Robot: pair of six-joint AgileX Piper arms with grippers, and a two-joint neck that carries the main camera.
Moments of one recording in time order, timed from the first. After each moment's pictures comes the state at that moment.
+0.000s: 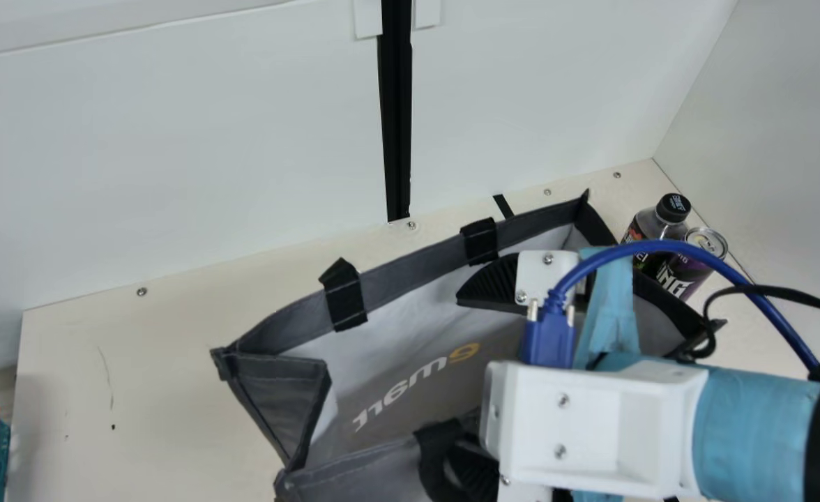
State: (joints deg) left arm -1.6 43.2 -69.0 -1.5 69.5 2.7; right arm 32.8 57.1 -86.6 3.6 70.0 -44.2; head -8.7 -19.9
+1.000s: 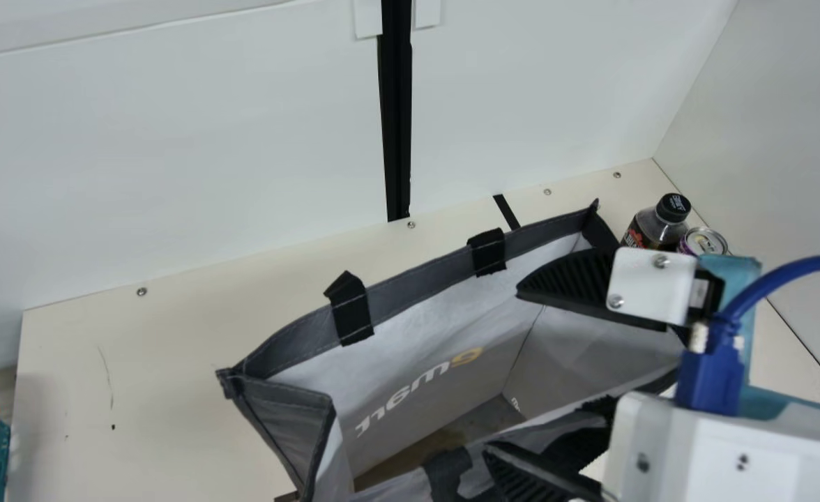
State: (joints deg) left arm -1.6 43.2 -69.0 -1.5 69.5 2.7; right arm 37.2 51.1 -89.5 -1.0 69.9 -37.6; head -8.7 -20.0
